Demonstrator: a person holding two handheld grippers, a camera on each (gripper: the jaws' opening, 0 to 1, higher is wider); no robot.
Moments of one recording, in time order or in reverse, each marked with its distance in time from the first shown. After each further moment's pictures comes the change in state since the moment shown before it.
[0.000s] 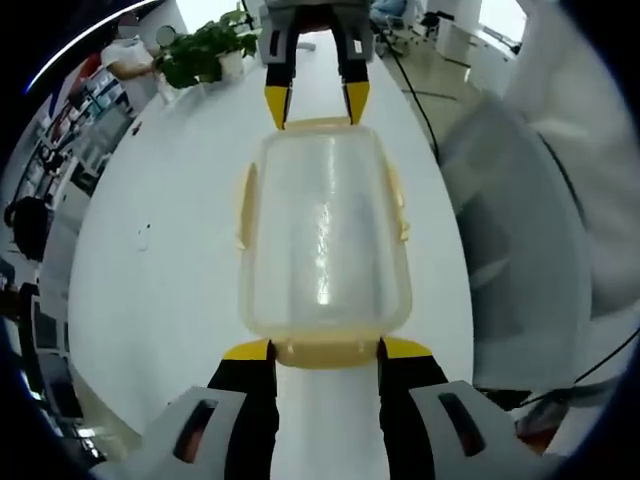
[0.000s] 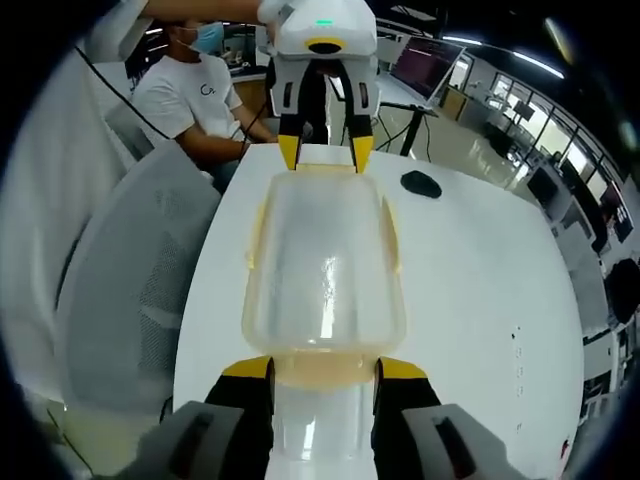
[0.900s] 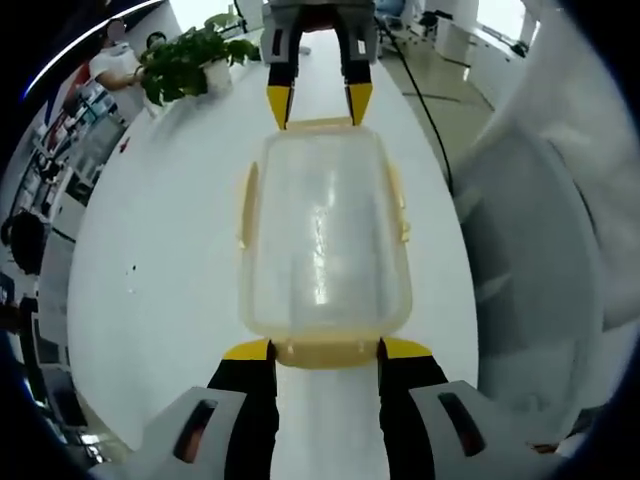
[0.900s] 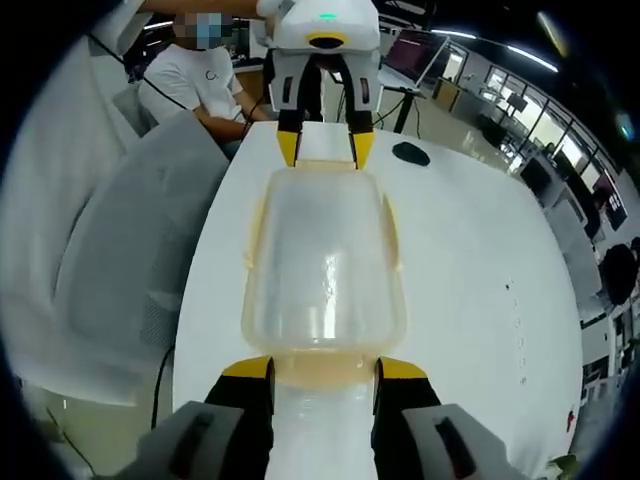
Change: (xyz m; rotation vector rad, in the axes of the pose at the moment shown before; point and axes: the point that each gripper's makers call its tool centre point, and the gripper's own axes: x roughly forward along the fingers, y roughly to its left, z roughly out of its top) left arm 0.047 -0.006 0.073 0.016 -0.001 0.003; right arm -0.029 0.009 -0.080 0.010 0.034 -0.029
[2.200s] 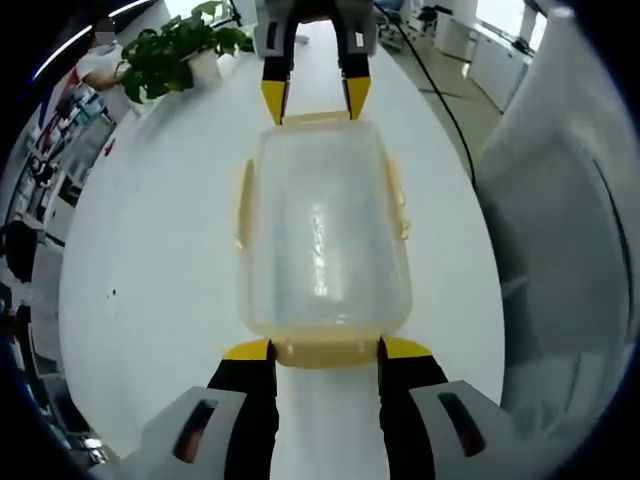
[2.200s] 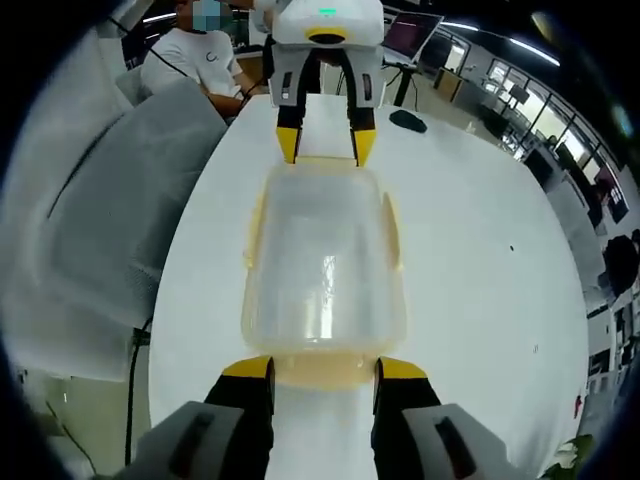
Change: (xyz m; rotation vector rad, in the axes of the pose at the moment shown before) left arm 0.067 0.008 0.028 0.009 0.023 -0.017; right arm 0.020 -0.007 -0.068 0.004 0.044 0.010
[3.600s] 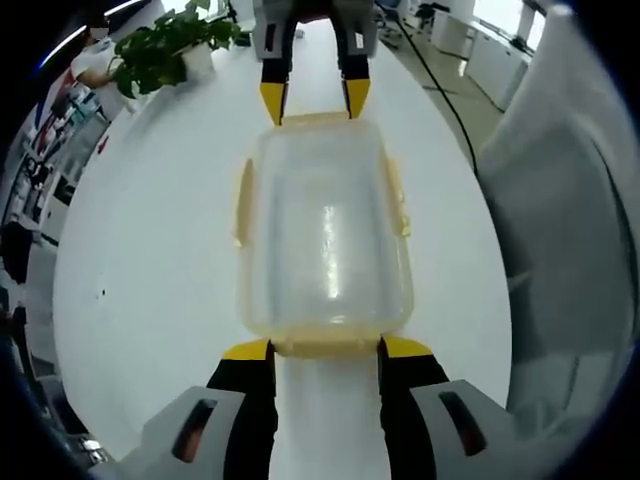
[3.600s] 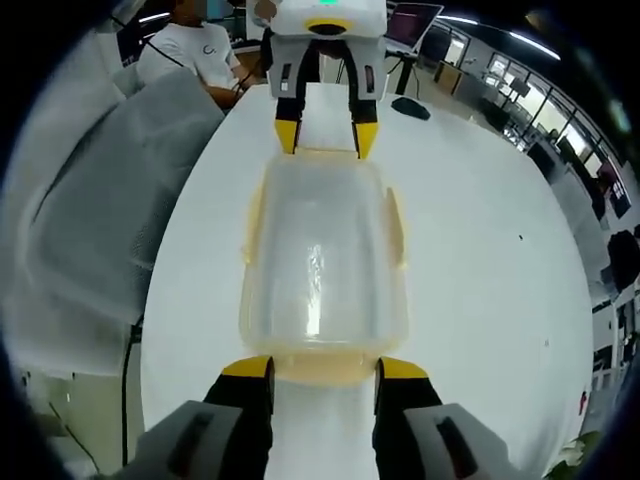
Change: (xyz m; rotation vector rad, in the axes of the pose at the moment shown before) left arm 0.012 -0.002 -0.004 0.008 0.008 -0.012; right arm 0.016 0.004 -0.008 0.006 0.027 0.006
